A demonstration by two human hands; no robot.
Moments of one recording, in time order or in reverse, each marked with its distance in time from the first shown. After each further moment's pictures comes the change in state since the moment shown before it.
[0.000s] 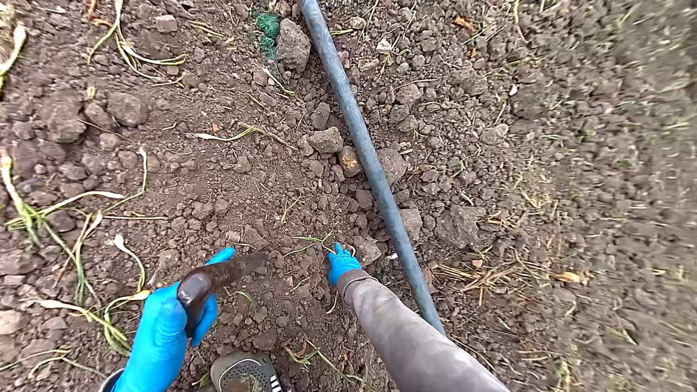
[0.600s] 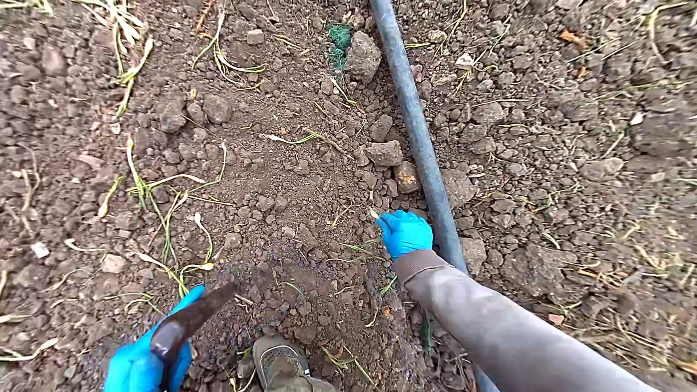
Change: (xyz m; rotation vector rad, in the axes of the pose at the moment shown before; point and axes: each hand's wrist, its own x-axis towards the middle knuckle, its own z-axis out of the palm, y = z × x) left_hand -0.110 0.057 -0.055 0.283 0.325 -0.123; right_hand -0.043 -0.034 -0.147 0.047 0.682 -0.297
